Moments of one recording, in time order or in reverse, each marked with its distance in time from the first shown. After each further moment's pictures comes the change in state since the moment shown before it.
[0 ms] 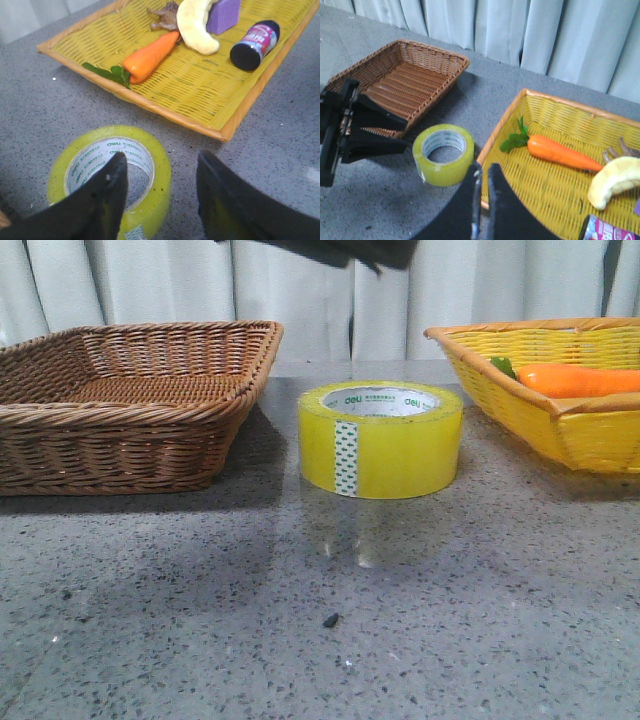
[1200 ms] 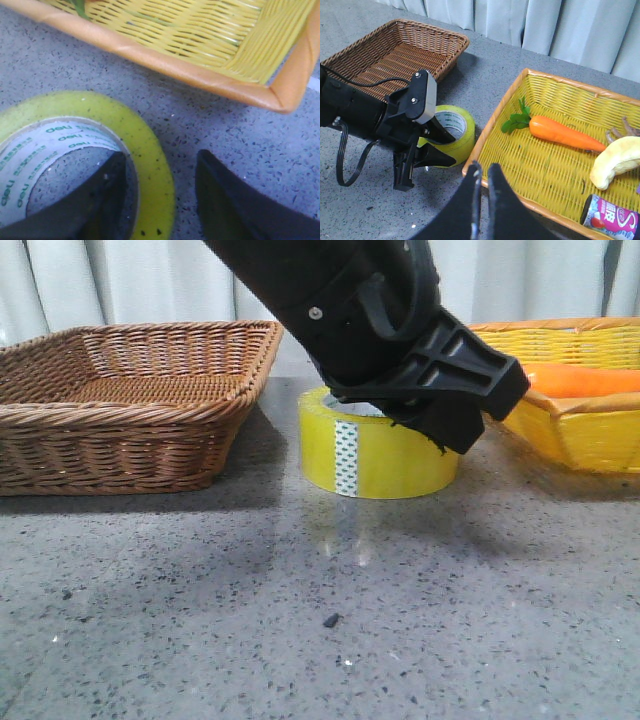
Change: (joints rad) left arm -0.003 0.376 -0.265 0.097 0.194 0.000; right arm 0.000 -0.025 0.037 0.015 0.036 0.002
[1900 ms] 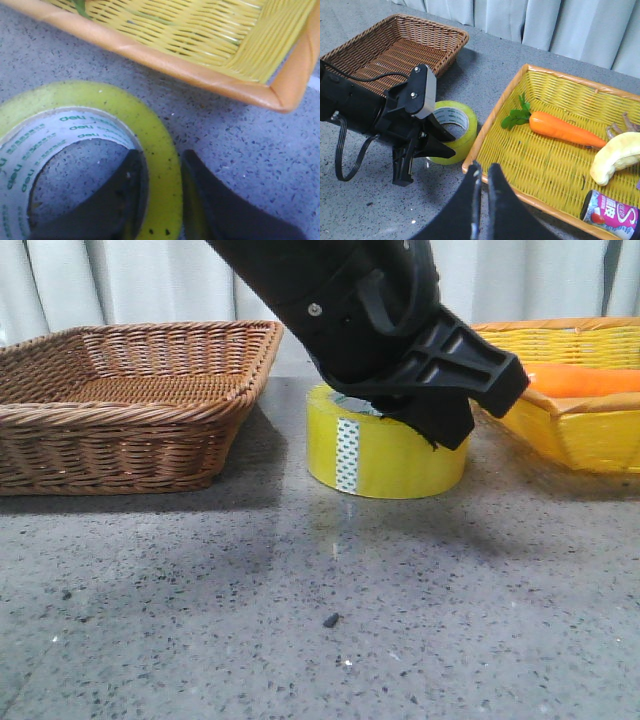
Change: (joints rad) left arm 0.002 -0.004 -0.009 0.004 0.019 0.000; right arm 0.000 0.000 0.001 0.002 0.012 0.000
